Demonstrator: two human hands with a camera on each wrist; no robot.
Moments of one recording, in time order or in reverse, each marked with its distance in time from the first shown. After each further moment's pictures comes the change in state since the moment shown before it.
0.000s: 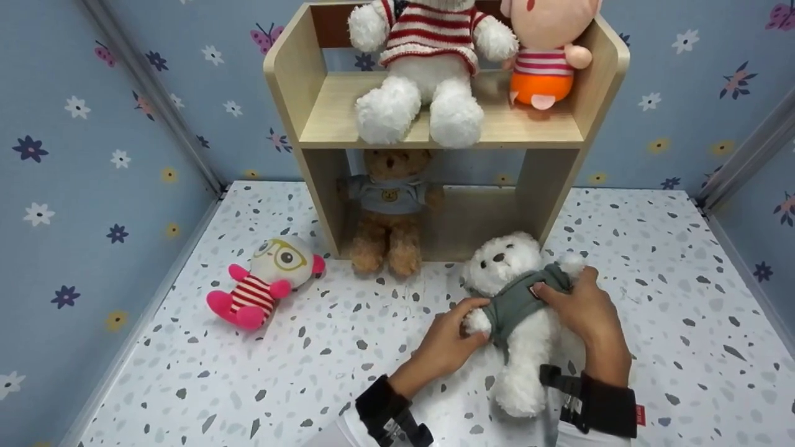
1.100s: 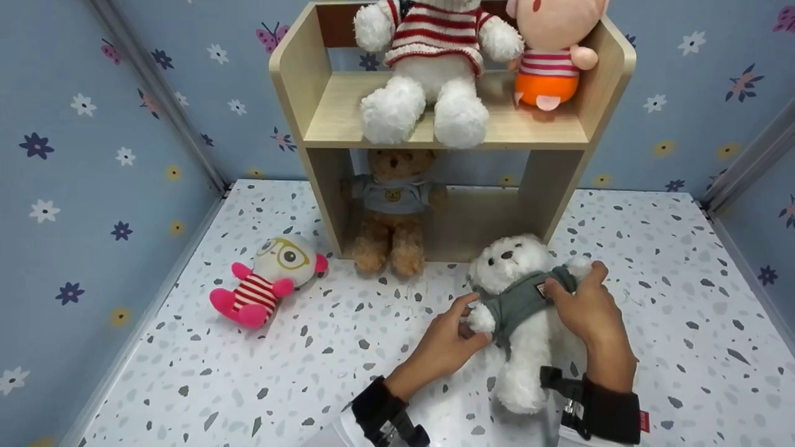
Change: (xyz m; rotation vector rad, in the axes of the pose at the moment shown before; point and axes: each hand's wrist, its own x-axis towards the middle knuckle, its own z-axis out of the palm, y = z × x) left_hand -0.007 0.004 -0.008 -0.001 -0.013 -0.122; right_hand -0.006 -0.009 -0.004 -0.040 0.025 0.025
